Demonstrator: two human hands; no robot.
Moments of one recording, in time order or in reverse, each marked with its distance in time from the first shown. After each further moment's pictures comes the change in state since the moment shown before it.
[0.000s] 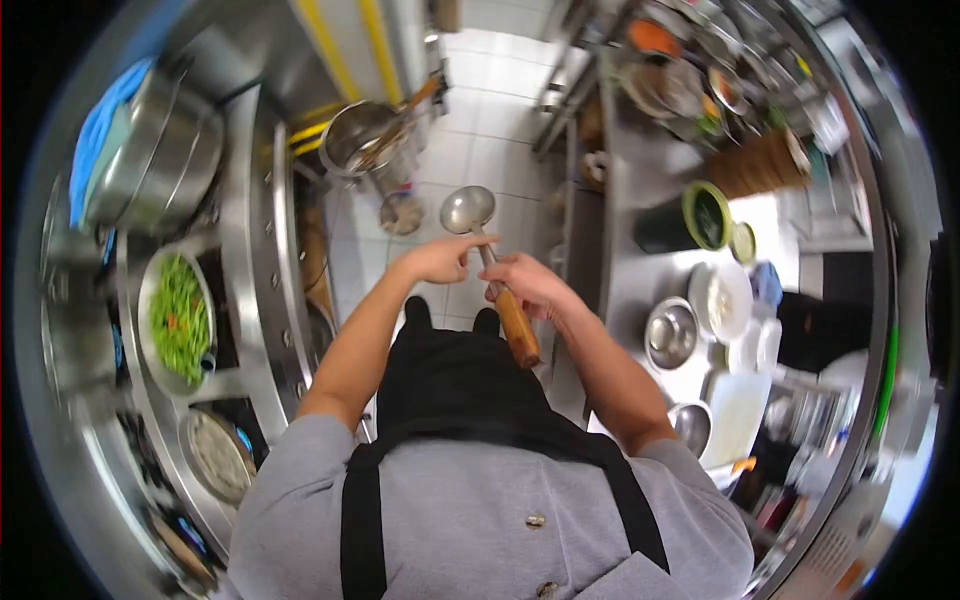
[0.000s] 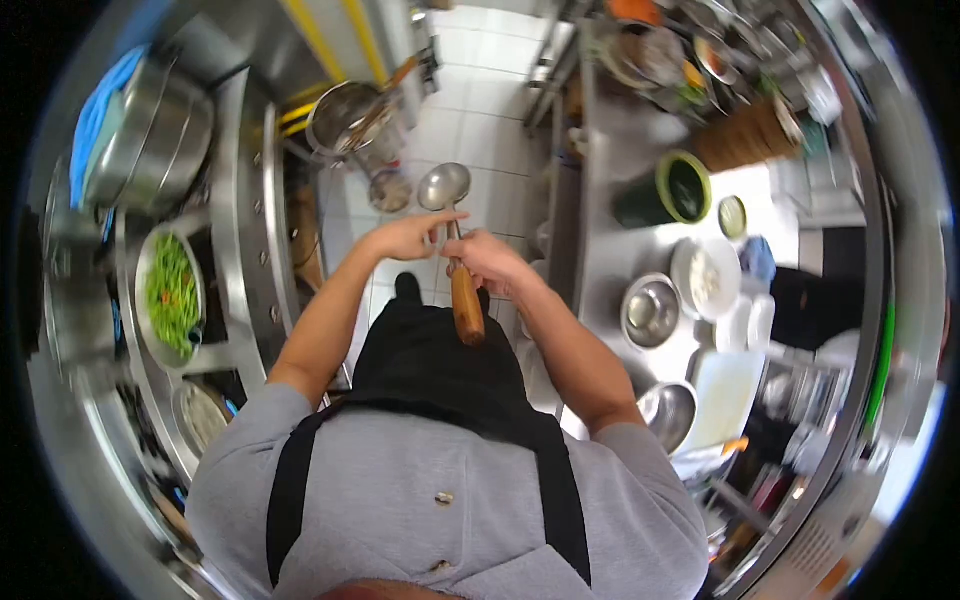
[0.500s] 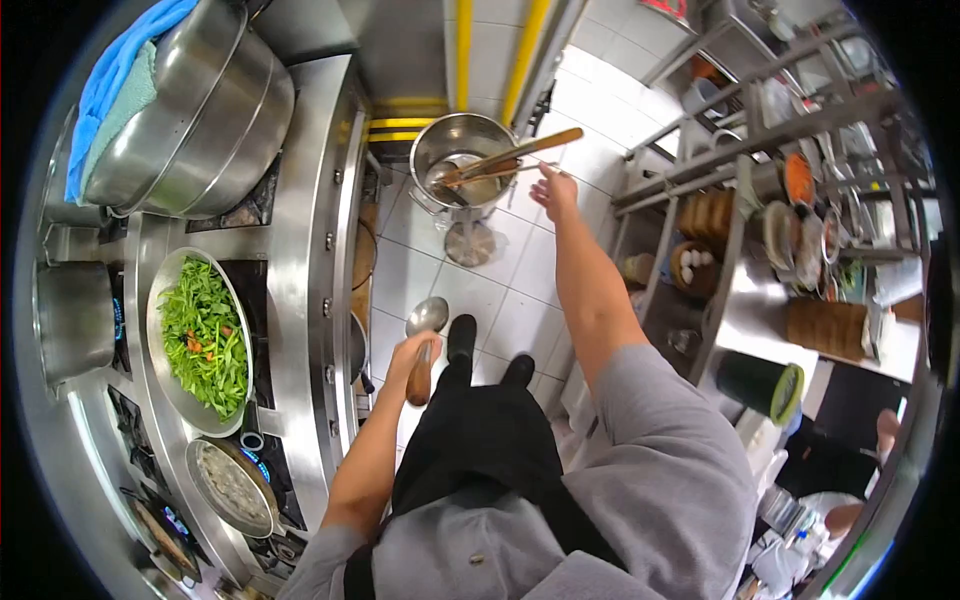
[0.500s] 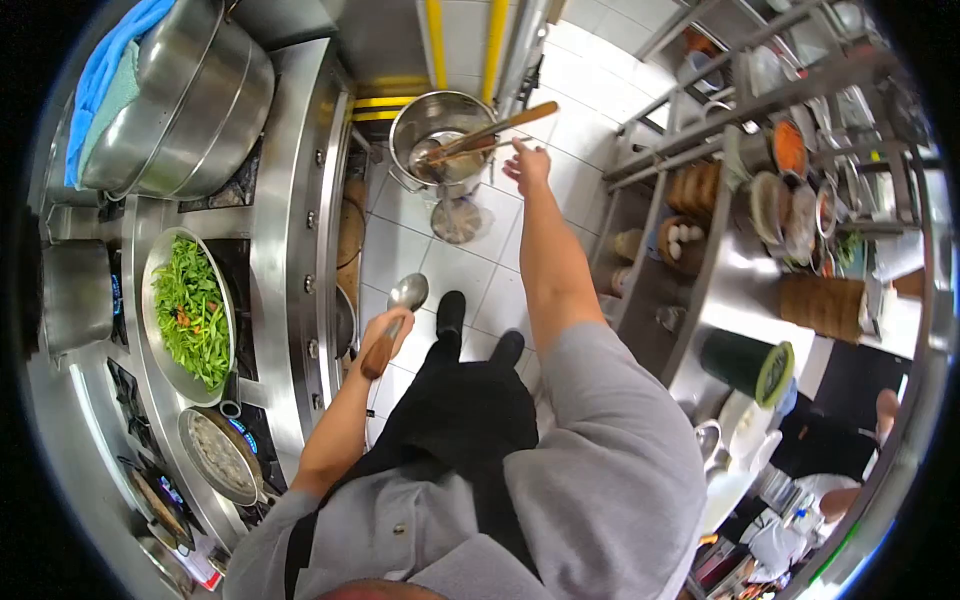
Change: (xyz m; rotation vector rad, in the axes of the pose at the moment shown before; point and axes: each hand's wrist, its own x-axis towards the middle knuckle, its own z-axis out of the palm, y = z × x) left_hand -0.135 -0.225 0.035 -0.255 0.849 -0.382; right_hand 0.455 -0.131 0.013 0.402 0.424 -0.248
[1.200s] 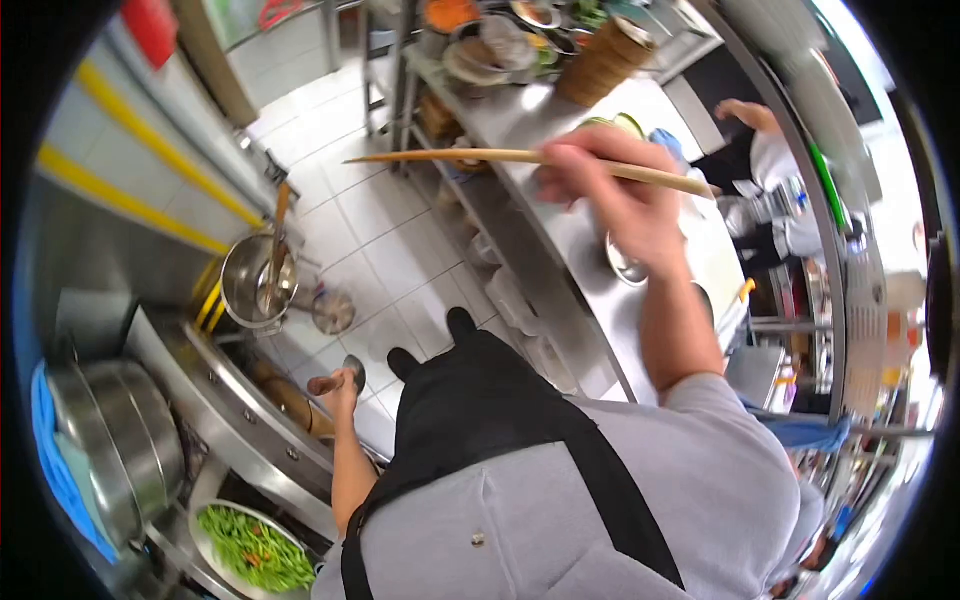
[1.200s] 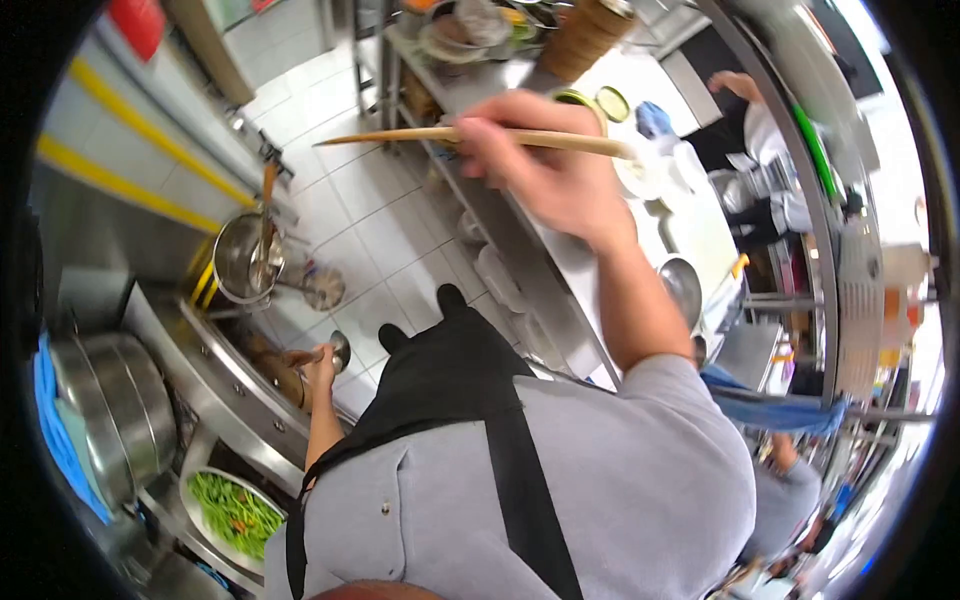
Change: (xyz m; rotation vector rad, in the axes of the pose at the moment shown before) left_hand 0.086 -0.022 0.032 0.252 -0.325 -0.074; right_hand -0.530 -0.224 -0.204 -0.492 0.315 -0.961
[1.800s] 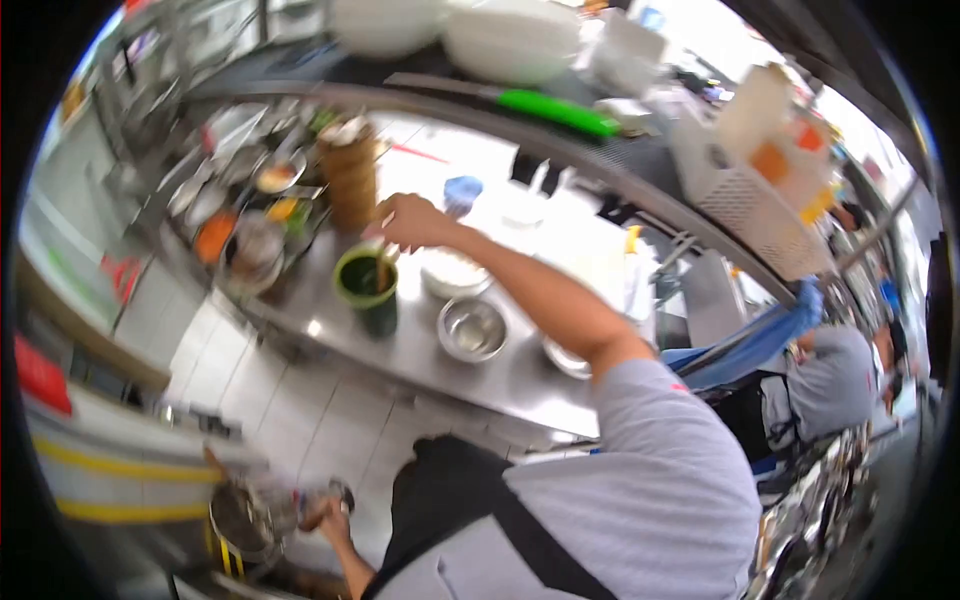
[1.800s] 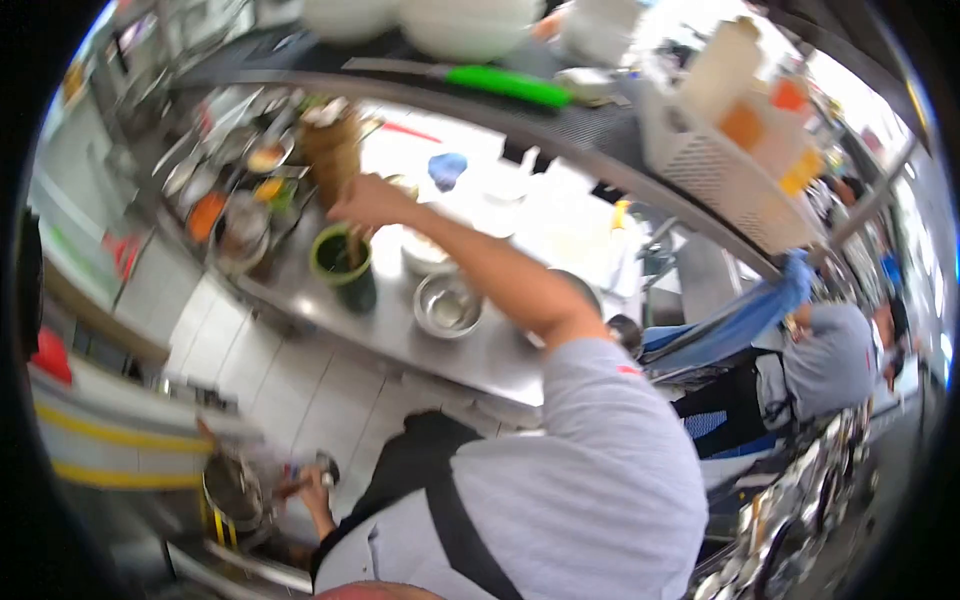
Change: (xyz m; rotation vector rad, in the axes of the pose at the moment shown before) left_hand 0.076 0.102 0.086 0.025 -0.073 0.933; right_hand 0.031 0.138 -0.224 -0.337 0.086 0.507
